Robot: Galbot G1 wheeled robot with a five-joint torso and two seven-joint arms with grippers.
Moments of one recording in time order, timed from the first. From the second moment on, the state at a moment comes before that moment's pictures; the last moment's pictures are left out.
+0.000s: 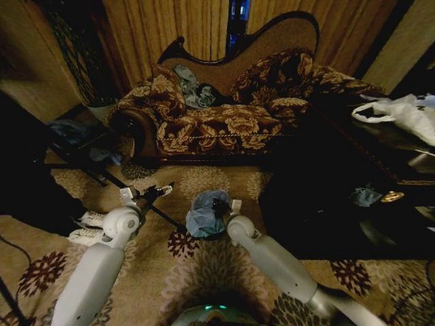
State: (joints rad) left arm 1.04 -1.07 -0.52 -1.96 -0.94 0.59 -0.27; right arm -0.61 1.23 -0.35 1.61 1.12 -0.34 0.62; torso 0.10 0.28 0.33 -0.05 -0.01
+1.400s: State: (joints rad) left arm 1.11 -1.16 -0.56 -1.97 -0.91 0.56 -0.24; right arm -0.46 1.20 -0.43 1.53 1.21 -0.42 0.63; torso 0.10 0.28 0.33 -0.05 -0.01
